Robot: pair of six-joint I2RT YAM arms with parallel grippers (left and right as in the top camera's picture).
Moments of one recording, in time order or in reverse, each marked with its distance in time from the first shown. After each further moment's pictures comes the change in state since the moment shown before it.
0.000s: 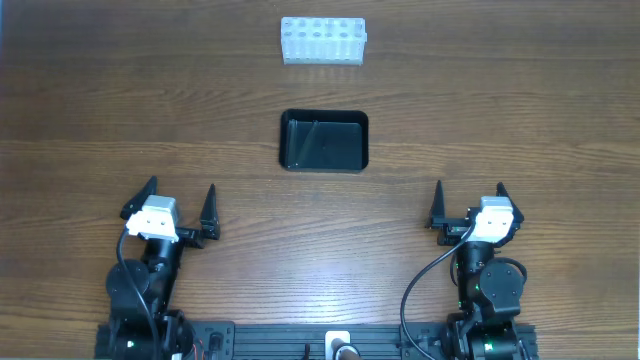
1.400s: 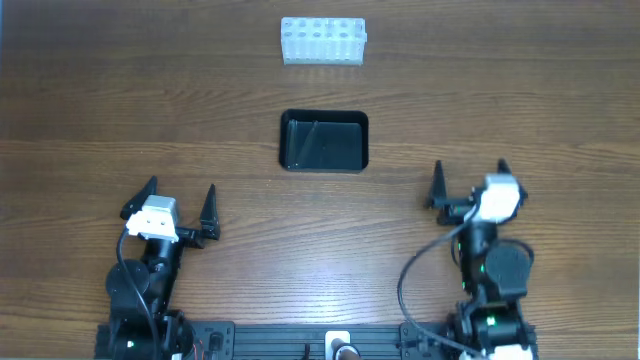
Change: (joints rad) left arm 0.000 0.000 0.000 0.001 0.000 0.000; right arm 0.000 0.383 0.100 0.343 -0.048 0.031
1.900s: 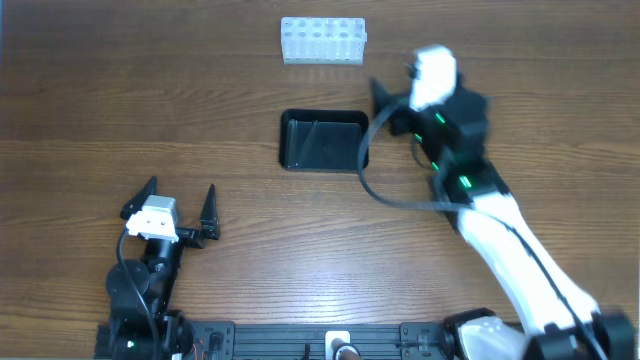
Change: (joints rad) left arm 0.000 0.000 0.000 0.000 0.000 0.000; right arm 0.173 0.959 0.730 -0.081 -0.167 0.004
